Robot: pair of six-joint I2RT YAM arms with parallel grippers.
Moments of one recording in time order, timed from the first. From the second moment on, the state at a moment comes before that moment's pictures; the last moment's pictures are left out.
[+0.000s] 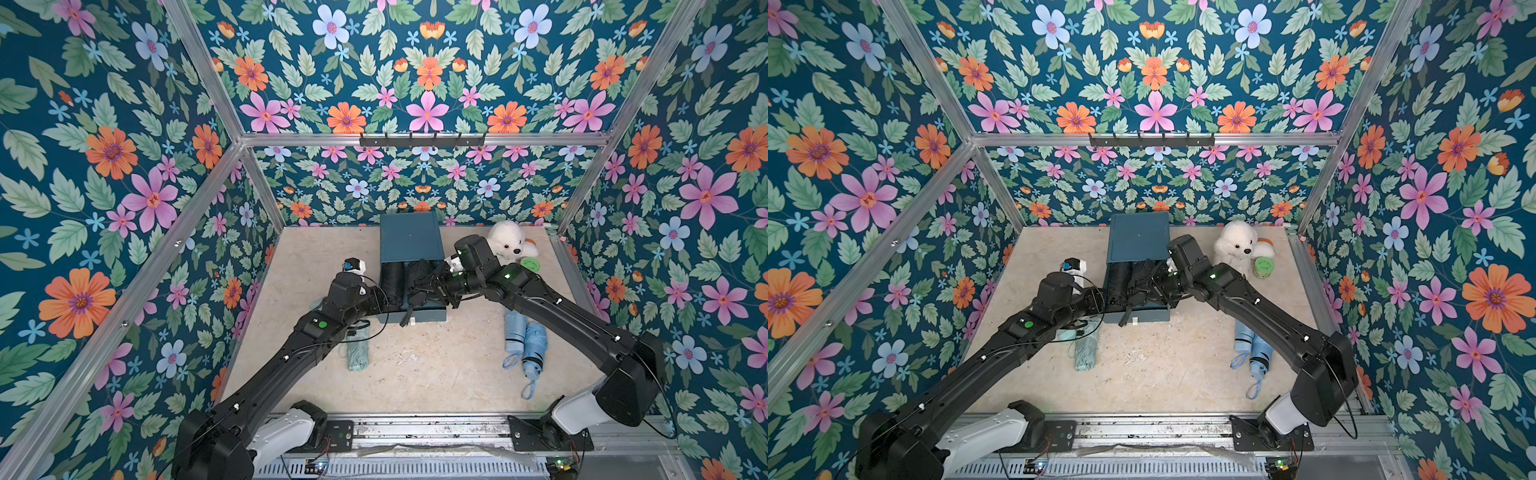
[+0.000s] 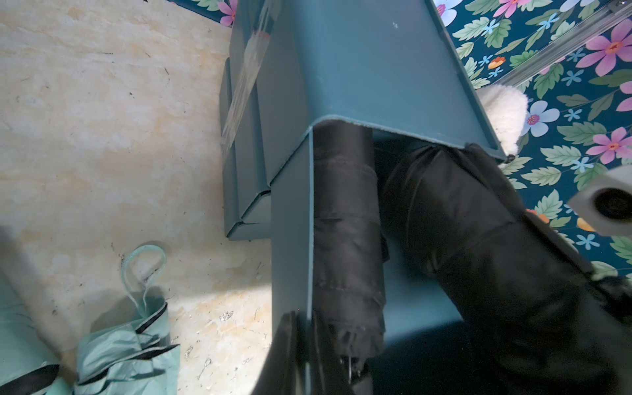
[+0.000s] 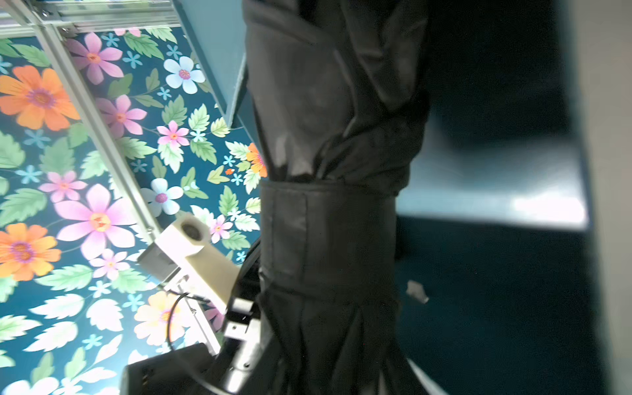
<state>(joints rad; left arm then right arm) -0.53 1.07 0.80 -0.30 0.04 -0.58 0.72 1.53 1.38 -0.55 -0.46 1.37</state>
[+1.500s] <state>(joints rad) -0.54 1.15 0.86 -0.30 0.09 -0.68 0.93 1.64 1.75 -1.00 0.17 0.96</state>
